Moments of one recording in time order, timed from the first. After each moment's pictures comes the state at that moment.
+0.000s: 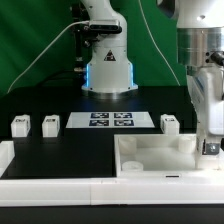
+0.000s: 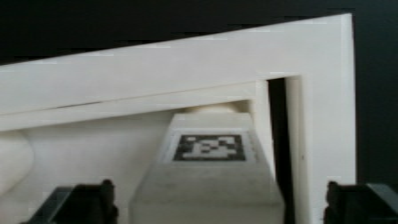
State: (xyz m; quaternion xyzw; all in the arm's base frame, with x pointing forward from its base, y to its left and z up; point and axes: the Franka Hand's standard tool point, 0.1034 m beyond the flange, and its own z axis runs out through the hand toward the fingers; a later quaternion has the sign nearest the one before) arm 0.620 0.118 0.068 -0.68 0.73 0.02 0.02
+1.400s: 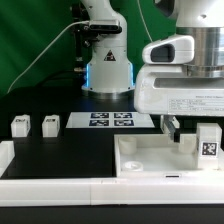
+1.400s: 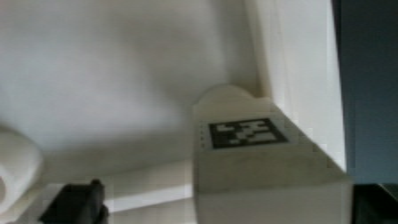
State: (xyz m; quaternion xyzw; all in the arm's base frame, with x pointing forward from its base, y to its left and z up) arm 0.621 0.109 0.067 -1.00 0.07 0.00 0.01
